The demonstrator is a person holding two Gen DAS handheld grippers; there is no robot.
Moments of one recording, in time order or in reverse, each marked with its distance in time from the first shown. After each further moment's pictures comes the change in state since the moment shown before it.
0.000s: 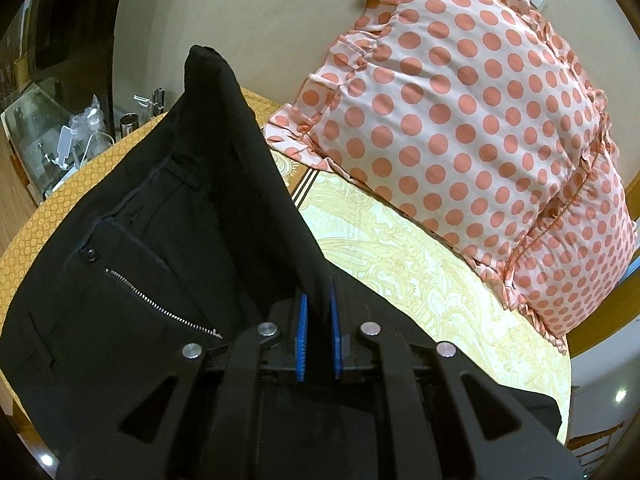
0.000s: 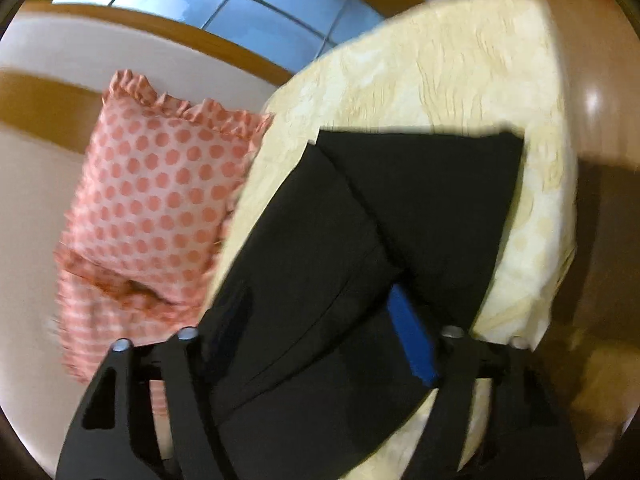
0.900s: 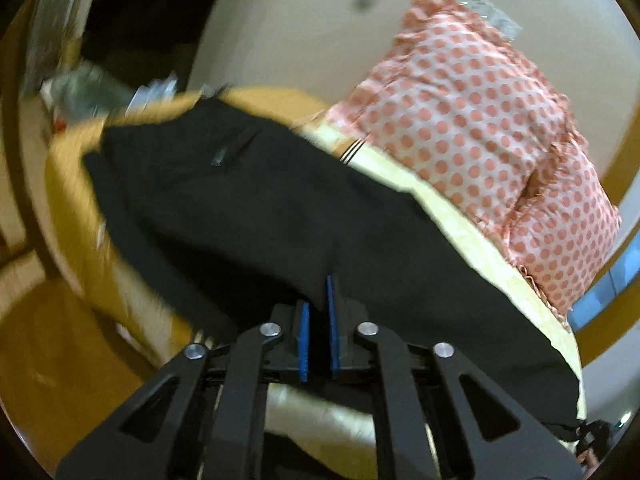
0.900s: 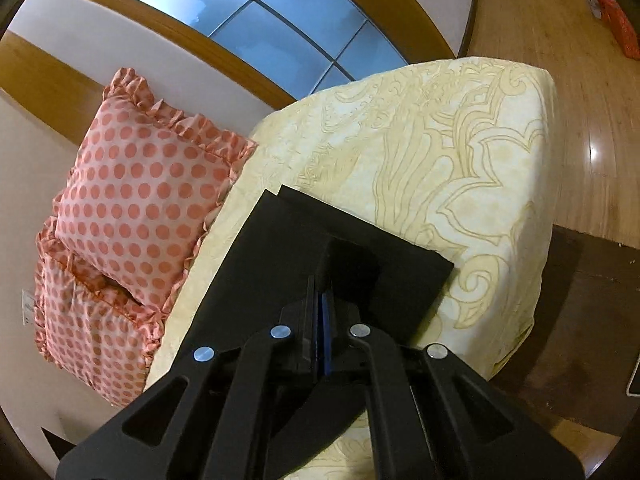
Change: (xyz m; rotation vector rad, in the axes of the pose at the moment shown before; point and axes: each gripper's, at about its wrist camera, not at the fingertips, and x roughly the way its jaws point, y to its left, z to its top) left arm -0.088 0.093 -0.195 -0.104 -0.173 -0.007; right arm -0.011 -0.036 0.038 -0.116 -0.040 -0.018
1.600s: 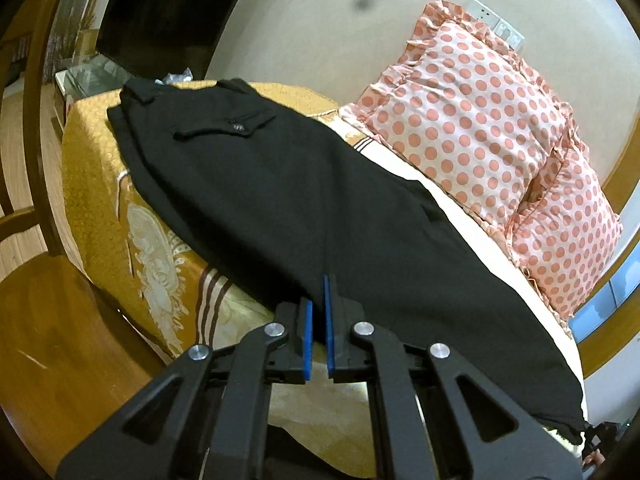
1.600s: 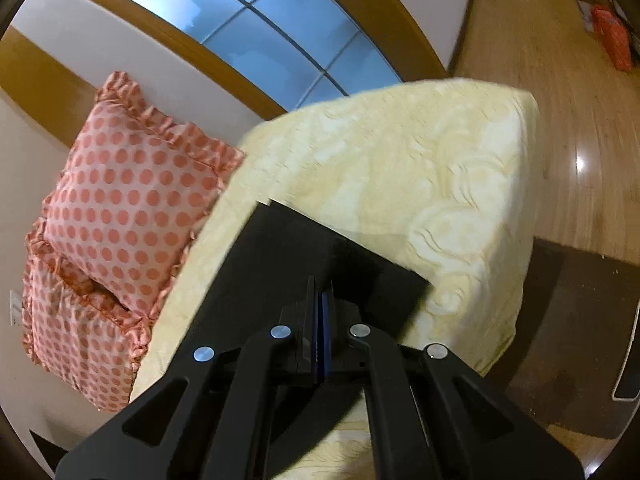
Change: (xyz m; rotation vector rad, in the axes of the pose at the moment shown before) left arm -0.009 0.005 -0.030 -0.006 -0.073 0.009; right arm -0.004 -0.009 0.002 -0.003 -0.029 -0.058
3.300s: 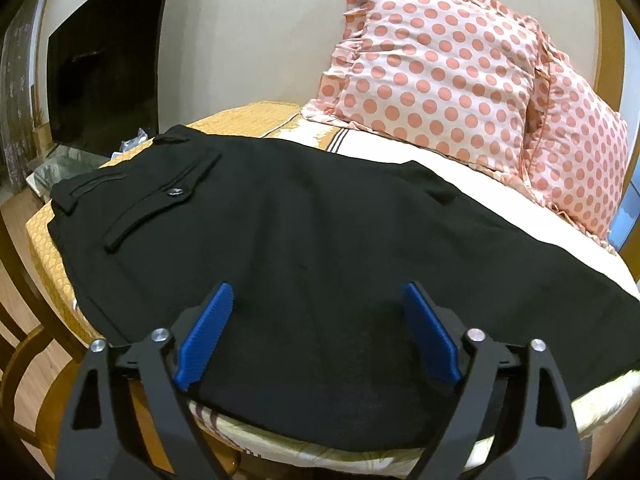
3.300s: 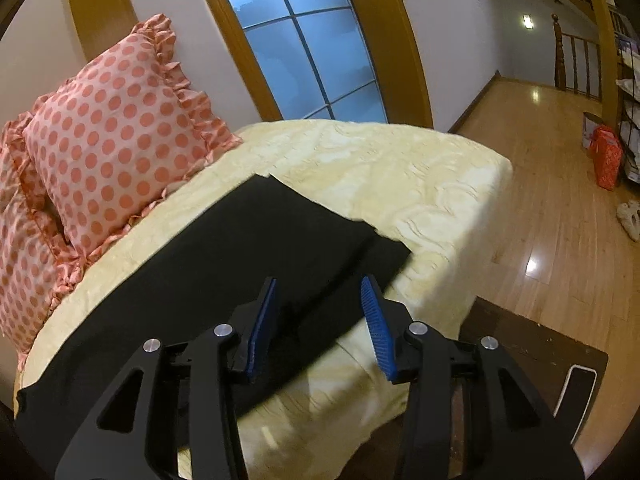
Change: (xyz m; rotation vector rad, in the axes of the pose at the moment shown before) left arm 0.050 -0.023 0.018 0.349 0.003 0.047; right arm -0.024 0.024 -0.050 -0.346 -0.151 -0.196
